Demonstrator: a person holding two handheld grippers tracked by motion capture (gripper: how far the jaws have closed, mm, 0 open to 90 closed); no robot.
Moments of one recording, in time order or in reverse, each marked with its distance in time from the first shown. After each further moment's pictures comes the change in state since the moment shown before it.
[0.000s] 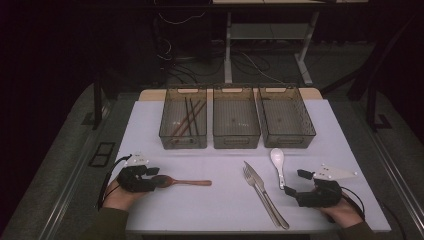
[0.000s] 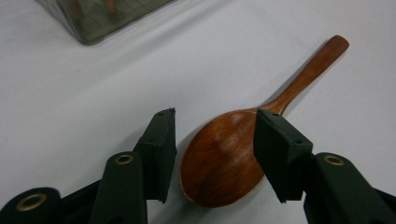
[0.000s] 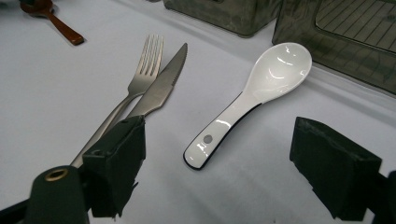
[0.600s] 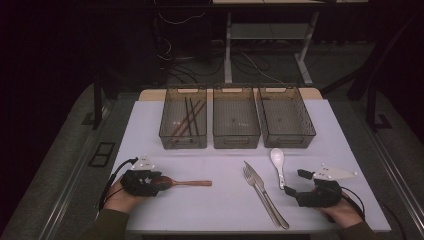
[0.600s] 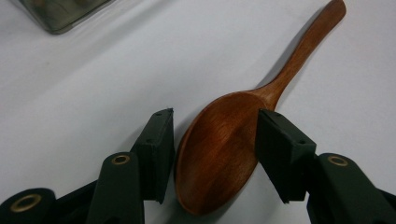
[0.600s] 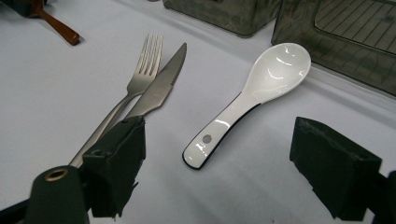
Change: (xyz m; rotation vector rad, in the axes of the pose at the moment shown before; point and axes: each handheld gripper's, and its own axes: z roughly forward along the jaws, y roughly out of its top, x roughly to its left) left arm -0.010 0.001 0.005 0.076 -0.012 0.084; right arm 0.000 0.000 0.000 0.000 -0.005 -0.005
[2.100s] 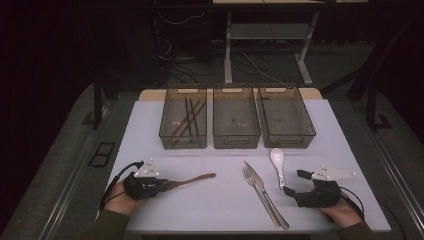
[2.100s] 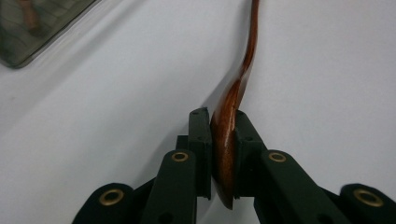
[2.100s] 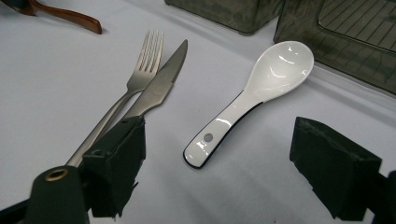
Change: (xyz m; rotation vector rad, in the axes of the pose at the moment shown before) left arm -0.015 0.006 -0.004 0.005 -0.040 0.140; right arm 0.001 0.000 0.002 0.014 -0.003 -0.012
